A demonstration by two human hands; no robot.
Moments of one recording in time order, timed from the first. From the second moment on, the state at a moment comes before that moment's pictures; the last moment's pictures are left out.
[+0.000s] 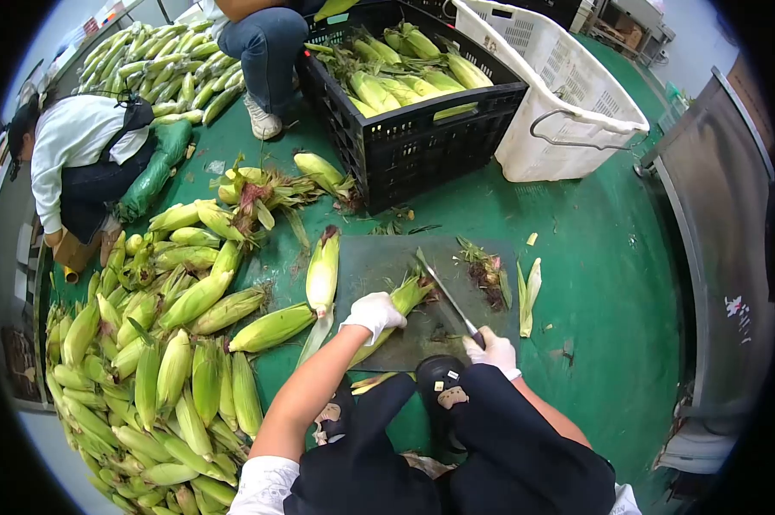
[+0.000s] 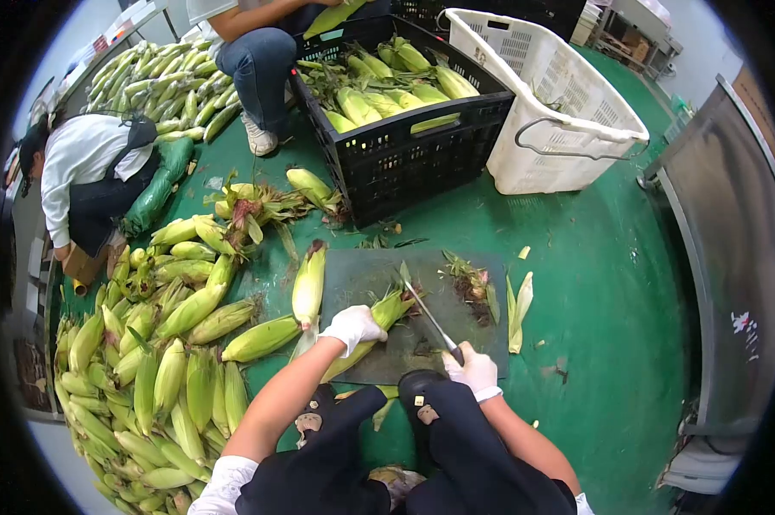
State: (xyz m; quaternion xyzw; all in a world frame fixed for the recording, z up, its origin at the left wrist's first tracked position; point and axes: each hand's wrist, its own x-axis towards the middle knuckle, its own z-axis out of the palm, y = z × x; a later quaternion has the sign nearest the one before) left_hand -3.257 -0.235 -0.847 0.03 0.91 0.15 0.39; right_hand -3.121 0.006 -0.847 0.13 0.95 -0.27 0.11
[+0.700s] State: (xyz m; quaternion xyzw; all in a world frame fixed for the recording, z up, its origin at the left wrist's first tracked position) left_hand -3.255 -0.231 -0.829 -0.14 0.74 0.49 0.44; right_hand -3.163 0.004 -0.822 0.12 0.89 -0.44 -0.07
